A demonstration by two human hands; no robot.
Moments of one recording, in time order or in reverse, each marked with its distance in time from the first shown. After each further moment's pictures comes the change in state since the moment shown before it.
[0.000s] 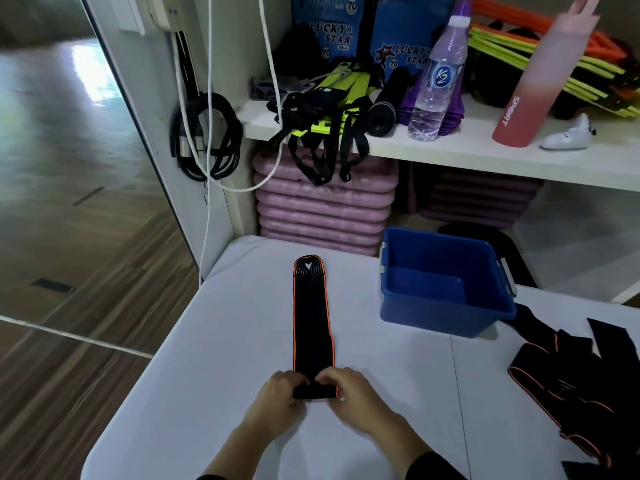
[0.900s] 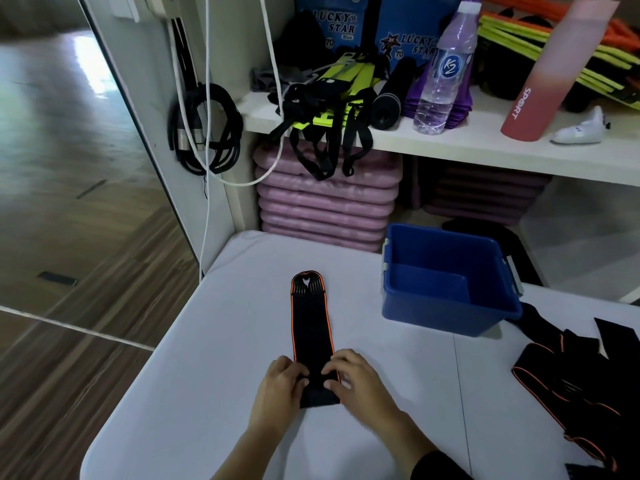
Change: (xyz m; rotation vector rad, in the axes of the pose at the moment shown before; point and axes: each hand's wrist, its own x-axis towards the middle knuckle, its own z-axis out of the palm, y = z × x) left_hand 0.000 0.005 0.012 -0.082 0.295 -0.045; right_hand 0.003 0.003 -0.008 0.013 0.164 -0.086
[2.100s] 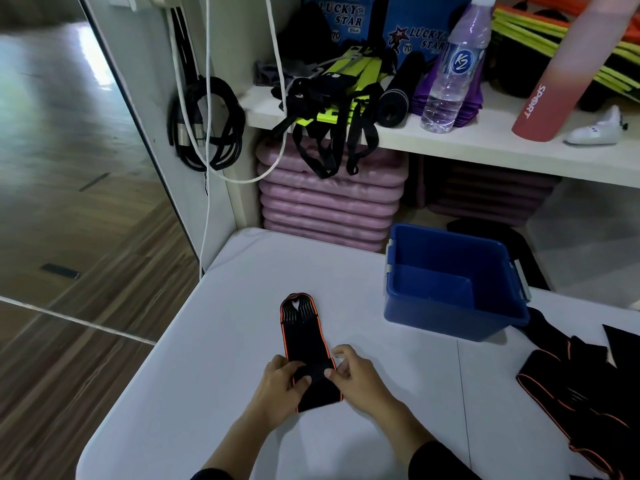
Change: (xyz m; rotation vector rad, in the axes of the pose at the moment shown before) left_hand 0.016 -0.002 -0.003 -0.077 -0.209 -0.192; right_hand 0.022 0.003 -0.005 0.127 -0.072 0.242
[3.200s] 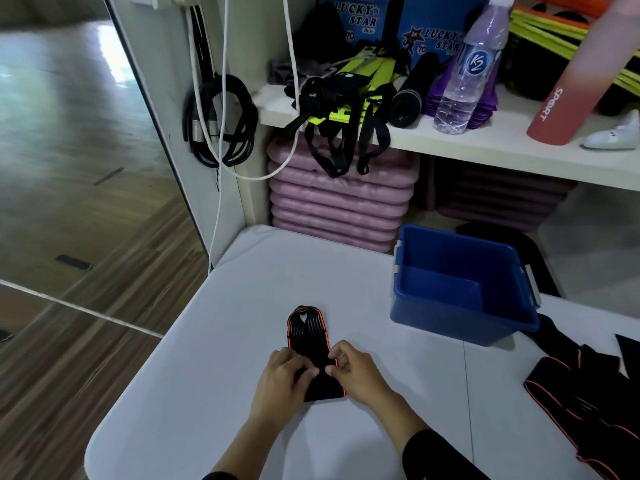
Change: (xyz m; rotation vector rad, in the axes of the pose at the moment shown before) left_hand -0.007 -0.001 0.003 0.030 0.252 0.176; right_hand 0.011 -0.009 0.002 0.009 -0.032 -0.014
